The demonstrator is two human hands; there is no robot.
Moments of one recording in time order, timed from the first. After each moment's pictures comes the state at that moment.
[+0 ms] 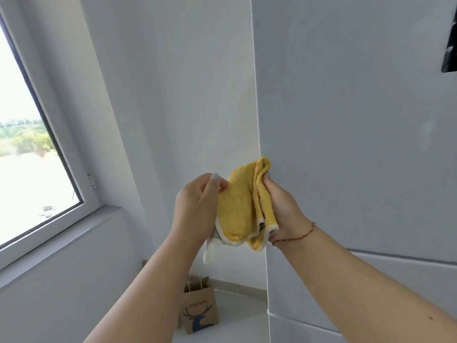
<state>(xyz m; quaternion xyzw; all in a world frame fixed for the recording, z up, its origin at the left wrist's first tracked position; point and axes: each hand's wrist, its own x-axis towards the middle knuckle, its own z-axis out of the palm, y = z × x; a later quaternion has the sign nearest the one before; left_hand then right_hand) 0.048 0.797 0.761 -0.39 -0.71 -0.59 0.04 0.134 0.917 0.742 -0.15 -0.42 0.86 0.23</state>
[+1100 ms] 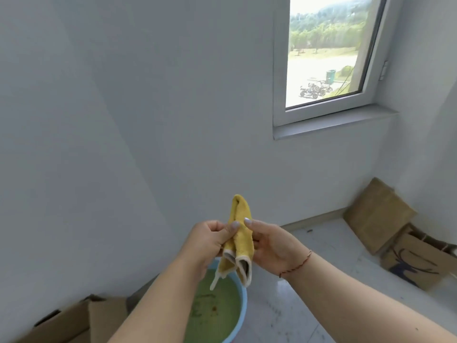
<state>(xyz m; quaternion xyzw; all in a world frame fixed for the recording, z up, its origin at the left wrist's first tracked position) 0.039 0.218 0.551 0.17 -0.72 -0.67 -0.05 -0.009 0.369 0.529 0.06 -0.45 0.79 -0.42</state>
